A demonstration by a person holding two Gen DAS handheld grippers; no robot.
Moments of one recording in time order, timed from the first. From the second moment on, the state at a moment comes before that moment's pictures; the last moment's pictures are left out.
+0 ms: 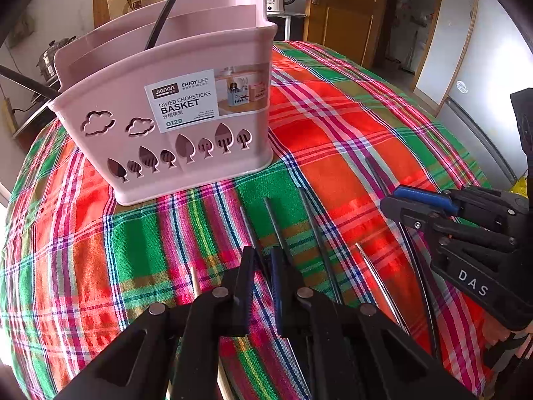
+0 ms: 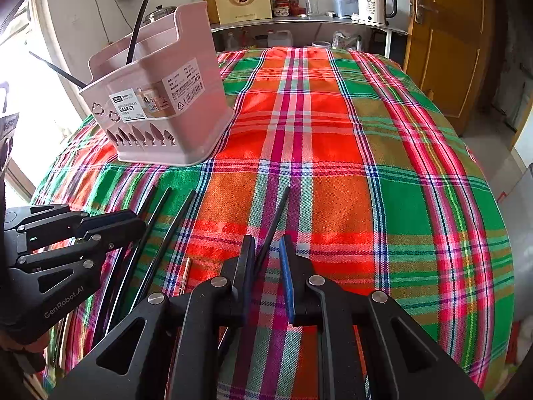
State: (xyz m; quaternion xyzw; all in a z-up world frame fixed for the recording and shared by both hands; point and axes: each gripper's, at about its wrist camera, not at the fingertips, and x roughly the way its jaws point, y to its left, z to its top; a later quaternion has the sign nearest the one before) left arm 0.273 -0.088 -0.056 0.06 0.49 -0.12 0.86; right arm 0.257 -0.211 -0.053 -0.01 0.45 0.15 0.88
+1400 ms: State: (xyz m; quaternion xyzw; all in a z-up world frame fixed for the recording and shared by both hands) left arm 0.200 -0.016 0.117 -0.04 0.33 -0.19 0.92; right arm 0.188 -0.221 0.095 0.02 0.27 0.19 0.94
